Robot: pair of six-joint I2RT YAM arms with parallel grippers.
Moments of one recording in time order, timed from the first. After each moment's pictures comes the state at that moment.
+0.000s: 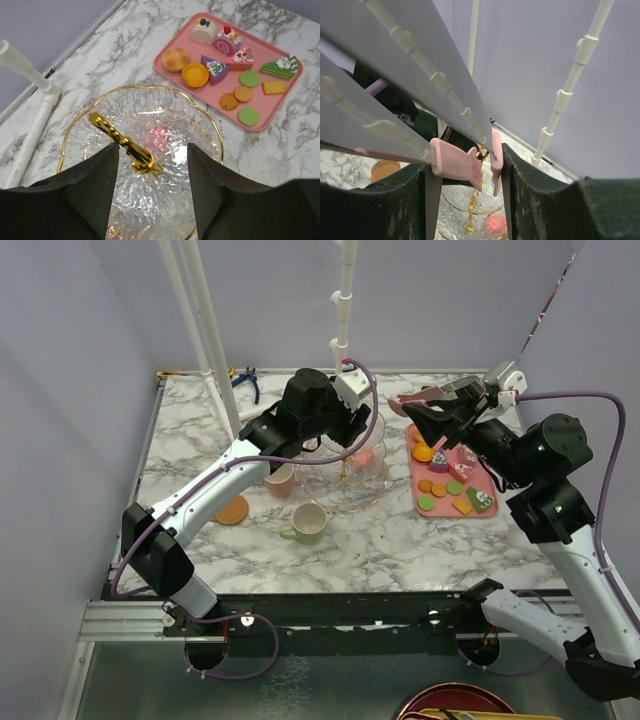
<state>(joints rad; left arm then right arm) -0.72 1.56 1.53 -0.33 0.18 0.14 0.50 0.91 1.26 -0.11 -0.30 -0.07</state>
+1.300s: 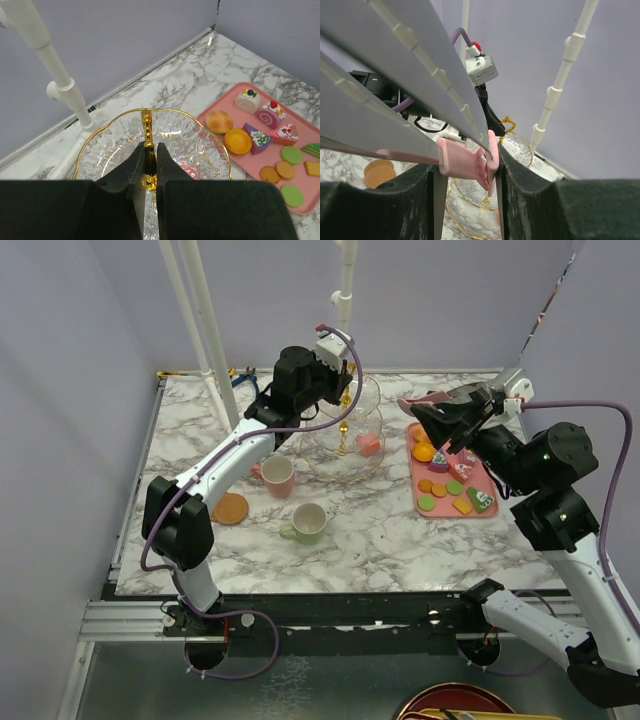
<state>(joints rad) -0.57 1.73 1.58 0.03 0.16 0.03 0.50 0.86 1.23 -0.12 -0.25 -0.08</state>
